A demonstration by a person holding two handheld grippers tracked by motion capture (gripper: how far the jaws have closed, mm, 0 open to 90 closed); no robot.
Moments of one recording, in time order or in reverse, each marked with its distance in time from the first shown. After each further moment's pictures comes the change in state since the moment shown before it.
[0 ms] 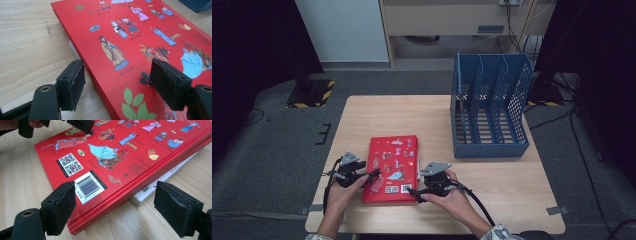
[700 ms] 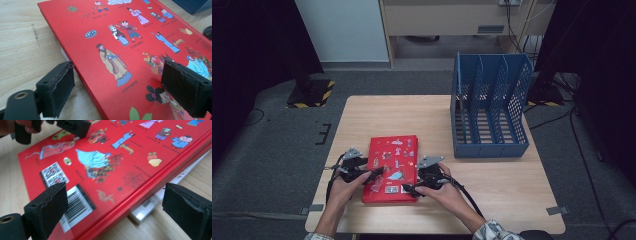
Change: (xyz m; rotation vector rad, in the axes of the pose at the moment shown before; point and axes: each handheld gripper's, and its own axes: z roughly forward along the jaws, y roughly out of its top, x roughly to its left) left arm 0.012 0.006 0.018 0.012 -0.081 -0.009; right arm -0.015 0.009 0.031 0.022 0.015 0.081
